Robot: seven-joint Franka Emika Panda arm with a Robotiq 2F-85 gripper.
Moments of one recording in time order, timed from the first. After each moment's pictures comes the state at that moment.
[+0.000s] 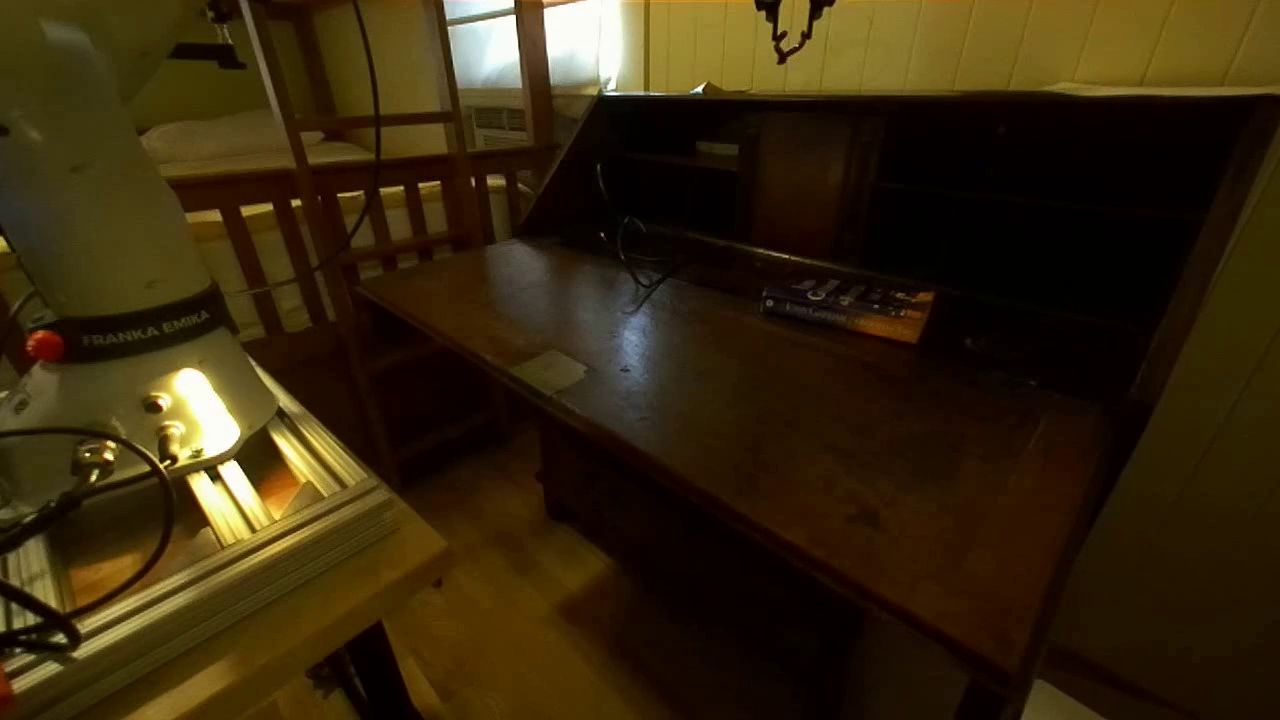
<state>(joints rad) -0.34 0.86 0.08 -0.63 0.26 1.86 -0.81</state>
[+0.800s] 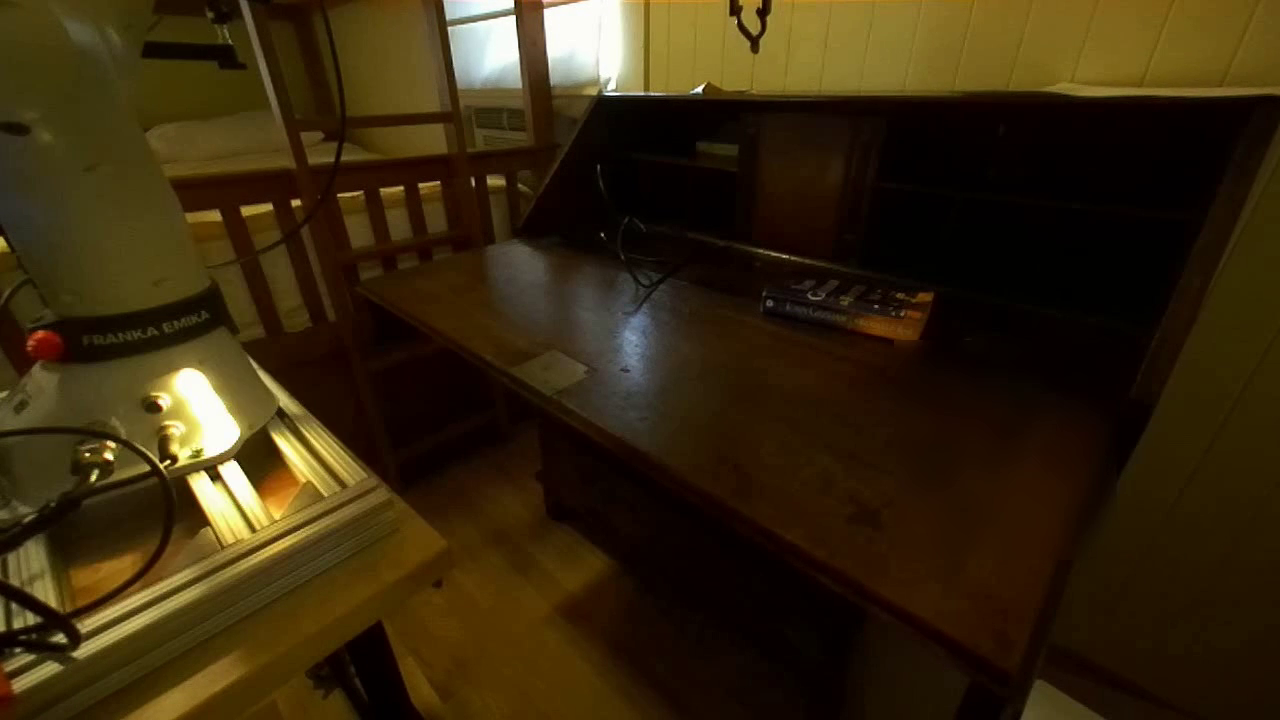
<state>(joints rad) -0.24 0.56 0.00 -1.02 0.21 1.89 -0.44</state>
